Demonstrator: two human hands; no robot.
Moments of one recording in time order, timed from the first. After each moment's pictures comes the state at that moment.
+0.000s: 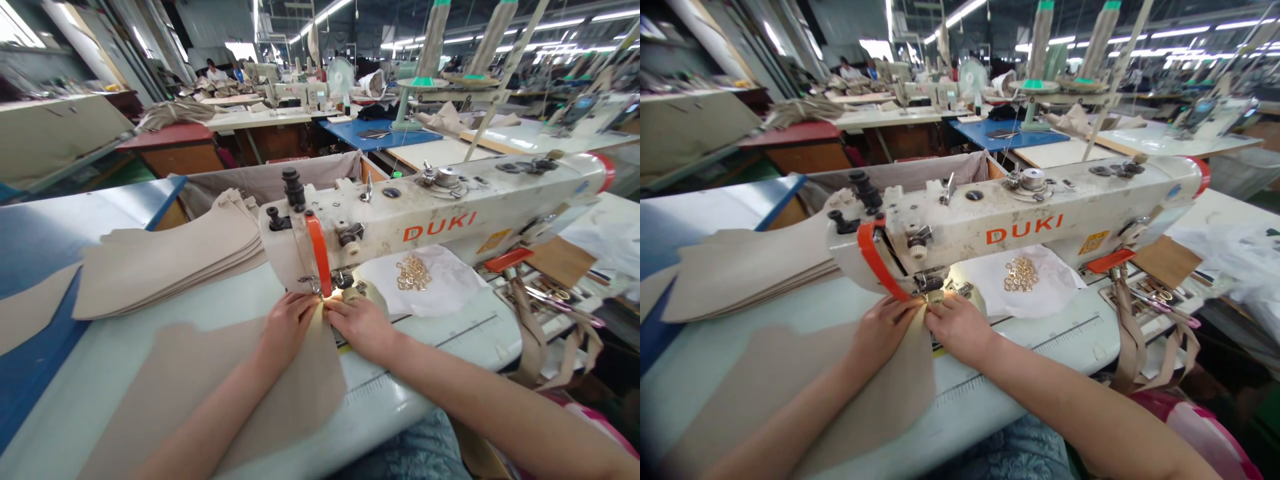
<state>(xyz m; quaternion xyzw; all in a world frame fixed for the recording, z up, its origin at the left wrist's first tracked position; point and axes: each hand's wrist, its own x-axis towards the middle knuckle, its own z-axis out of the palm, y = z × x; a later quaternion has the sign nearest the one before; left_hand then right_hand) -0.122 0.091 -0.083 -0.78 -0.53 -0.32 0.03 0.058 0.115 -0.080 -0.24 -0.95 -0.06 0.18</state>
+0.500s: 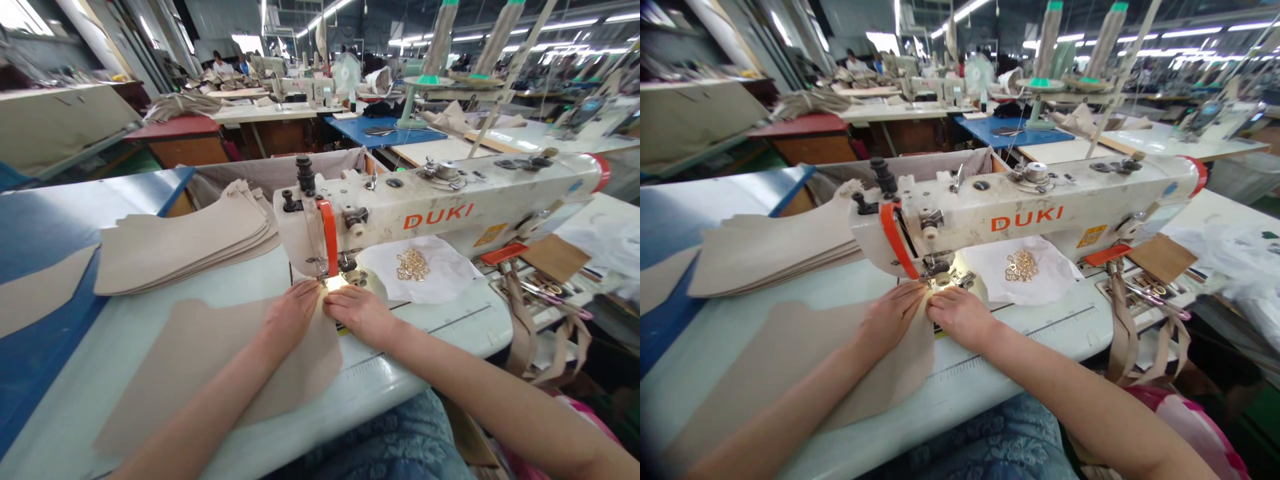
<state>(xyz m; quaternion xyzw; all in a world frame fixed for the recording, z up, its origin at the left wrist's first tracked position) -0.128 0.084 -0.090 -0.84 -0.48 -0.23 0.06 0.060 0.114 -0.080 -0.18 -0.96 -0.03 0.19</state>
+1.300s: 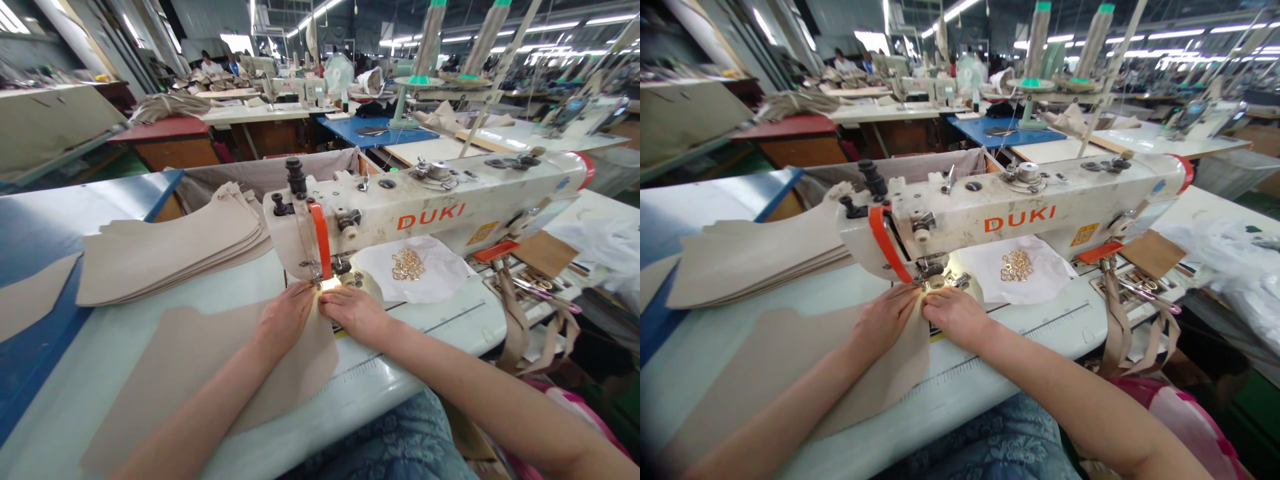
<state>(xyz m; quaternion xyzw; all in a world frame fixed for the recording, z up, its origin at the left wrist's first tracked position) -0.127 0.088 -0.086 -0.83 -0.52 -0.22 0.01 0.058 0.116 -0.076 -0.21 -0.96 0.00 0.17</state>
